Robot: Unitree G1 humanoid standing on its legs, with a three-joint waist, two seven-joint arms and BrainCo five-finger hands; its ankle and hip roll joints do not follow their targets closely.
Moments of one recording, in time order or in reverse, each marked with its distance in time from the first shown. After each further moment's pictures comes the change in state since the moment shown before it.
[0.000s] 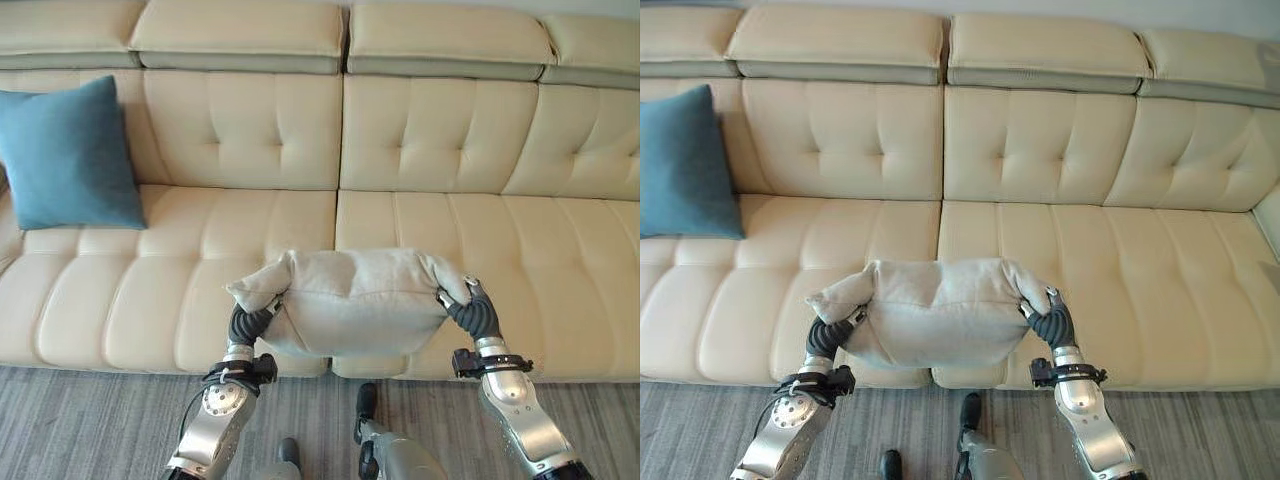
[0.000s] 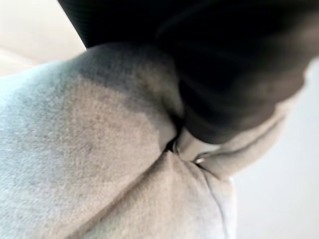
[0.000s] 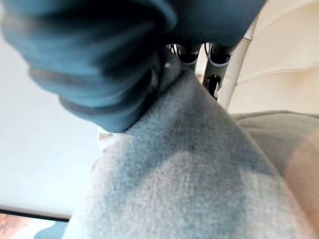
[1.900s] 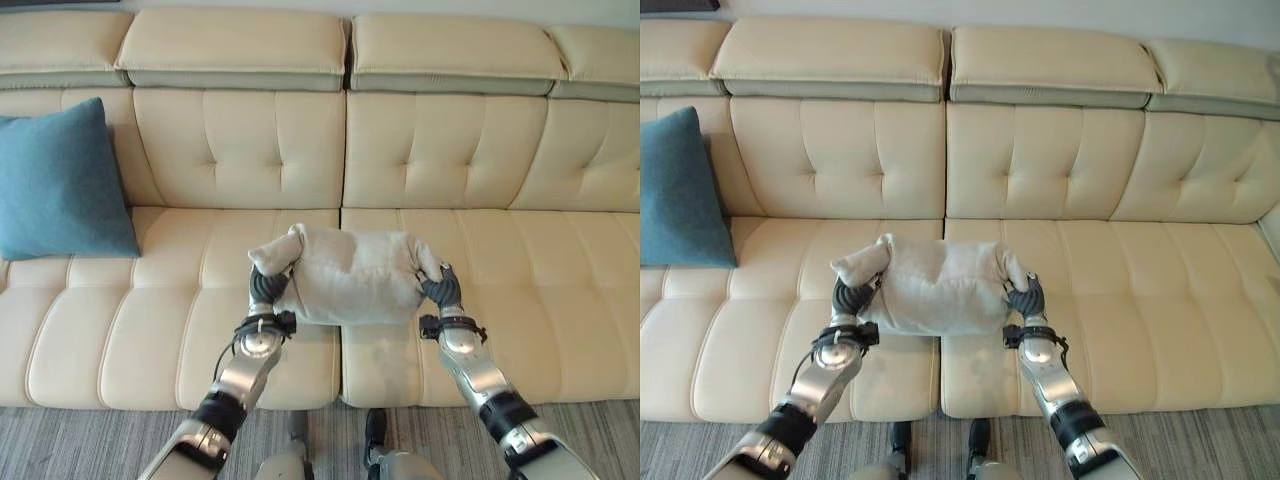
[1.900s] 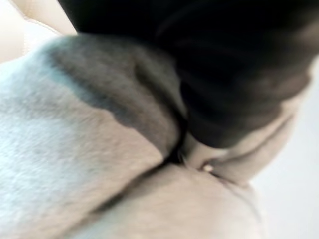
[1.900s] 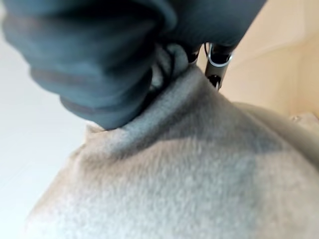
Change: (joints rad) left arm -0.543 -0.088 -0.119 0.637 0.064 -0.045 0.221; right arm -0.517 0.176 0.122 0.761 0.206 -0.036 -0.141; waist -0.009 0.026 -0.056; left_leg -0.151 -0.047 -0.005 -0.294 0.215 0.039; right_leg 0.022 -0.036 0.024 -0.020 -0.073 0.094
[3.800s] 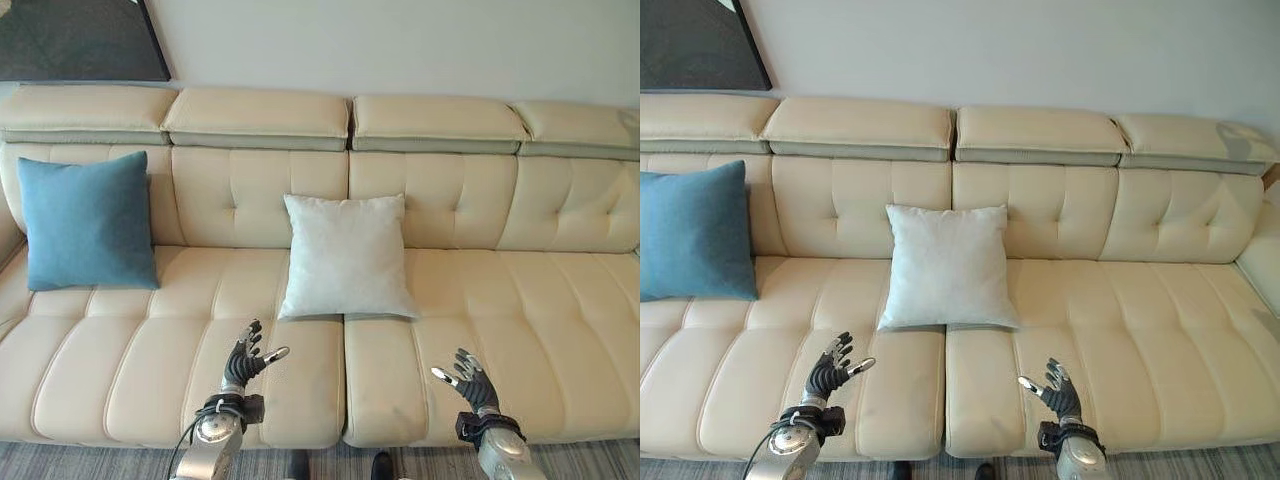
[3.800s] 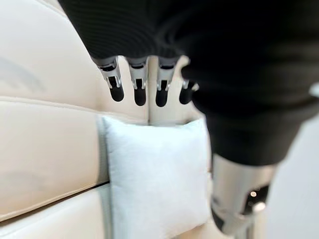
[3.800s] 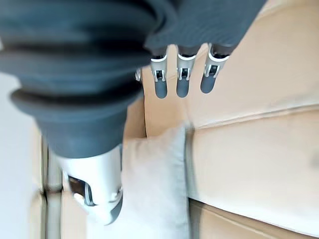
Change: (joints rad) left arm 0.568 0.076 0.151 -0.260 0.028 0.031 -0.363; right arm 0.569 -0.032 -0.188 -0.176 0.016 0.015 0.289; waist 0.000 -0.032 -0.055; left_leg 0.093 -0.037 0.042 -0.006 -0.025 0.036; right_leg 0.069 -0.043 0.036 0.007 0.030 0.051
